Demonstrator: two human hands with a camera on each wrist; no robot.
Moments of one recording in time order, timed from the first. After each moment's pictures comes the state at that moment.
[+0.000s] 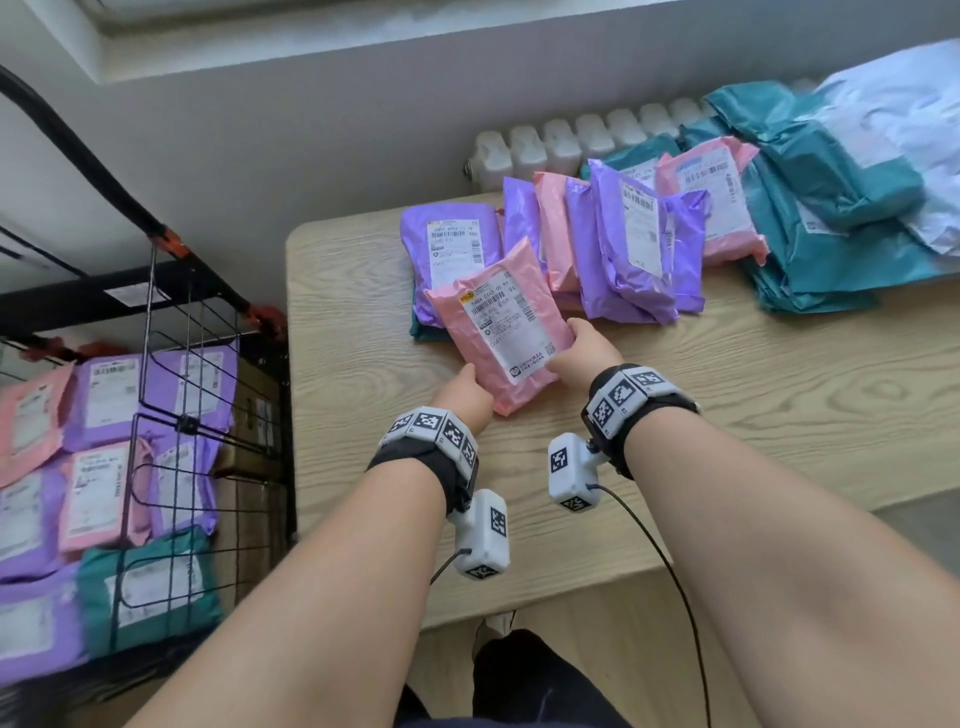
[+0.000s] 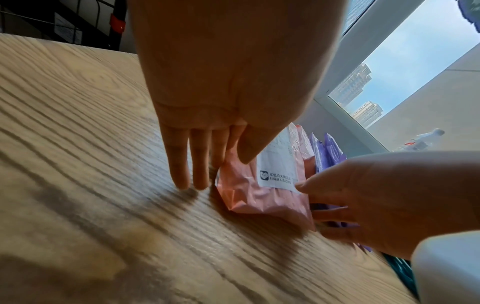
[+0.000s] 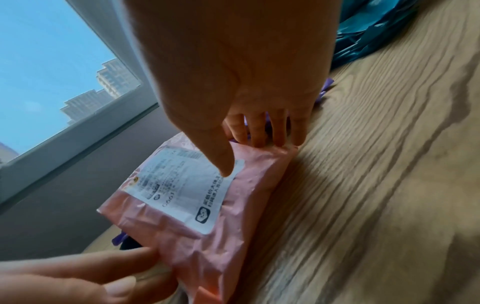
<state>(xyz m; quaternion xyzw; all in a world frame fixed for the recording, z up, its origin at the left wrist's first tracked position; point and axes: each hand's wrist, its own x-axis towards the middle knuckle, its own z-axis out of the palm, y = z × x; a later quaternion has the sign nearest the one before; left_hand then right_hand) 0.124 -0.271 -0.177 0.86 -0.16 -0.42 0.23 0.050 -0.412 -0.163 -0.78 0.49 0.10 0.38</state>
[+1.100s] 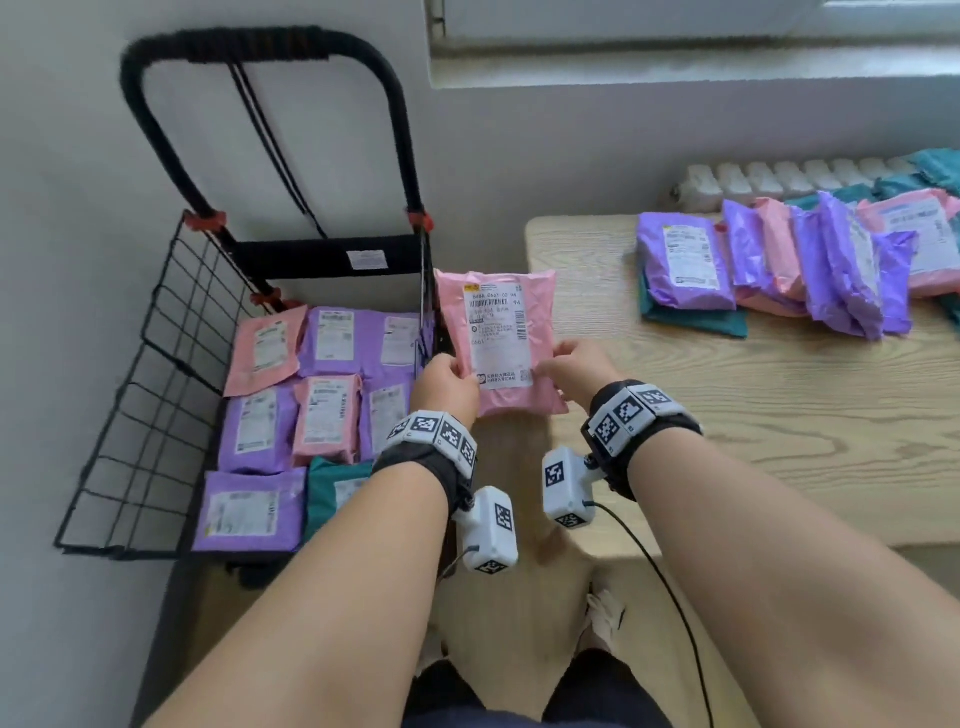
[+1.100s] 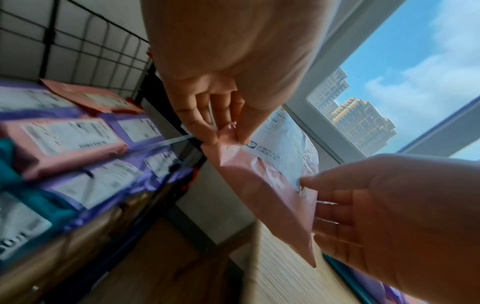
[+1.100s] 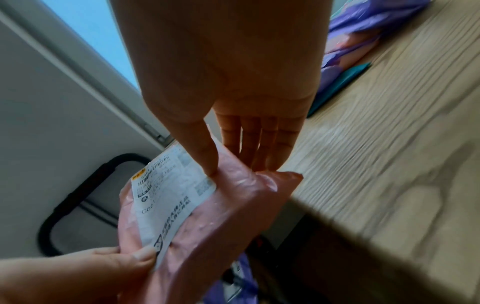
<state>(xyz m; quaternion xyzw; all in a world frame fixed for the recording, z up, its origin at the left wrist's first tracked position) 0.230 0.061 -0.133 0.90 -0.04 -0.20 0.38 0.170 -0.089 -0.118 -0.75 0.40 0.06 0.52</state>
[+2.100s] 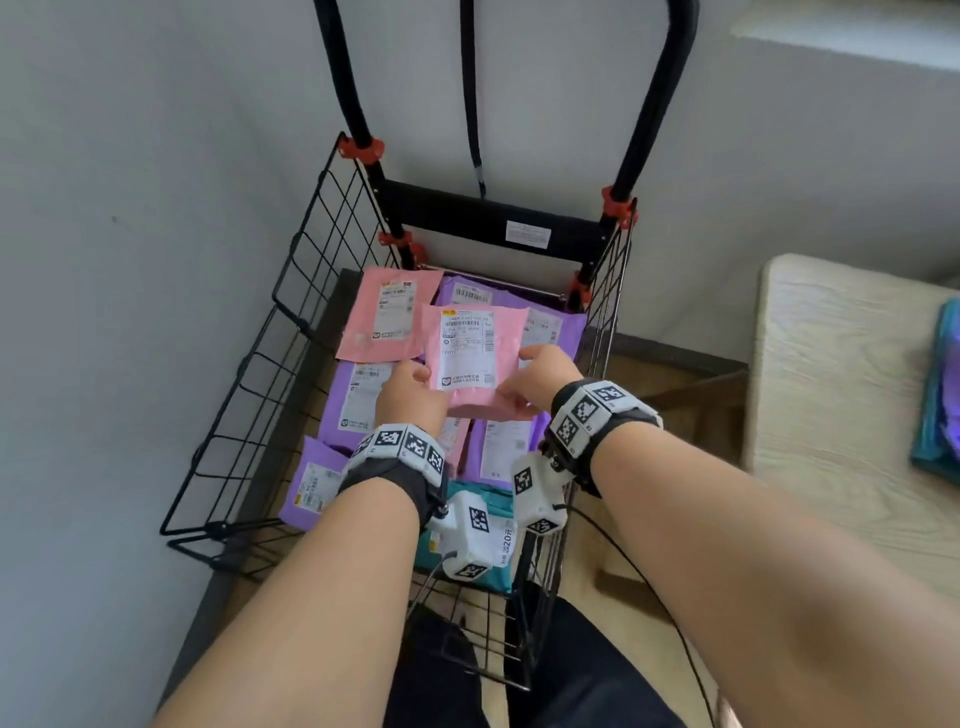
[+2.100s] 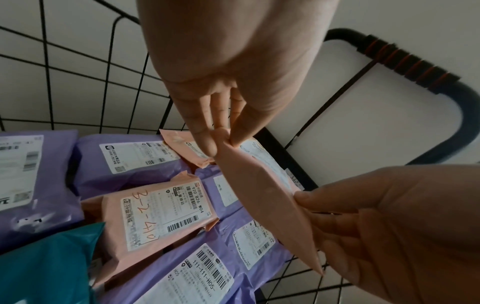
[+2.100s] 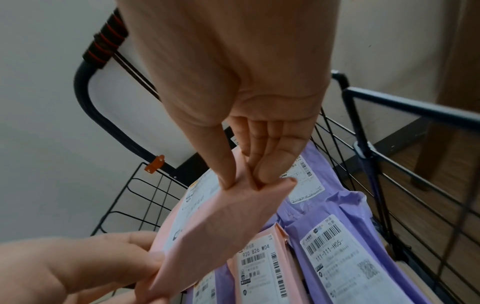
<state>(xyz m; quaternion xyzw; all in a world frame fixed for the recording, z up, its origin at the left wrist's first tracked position) 0.418 0.214 -0.196 0.89 0.20 -0.21 0.35 0.423 0.062 -0.192 -0.78 0.30 0.31 0.46</state>
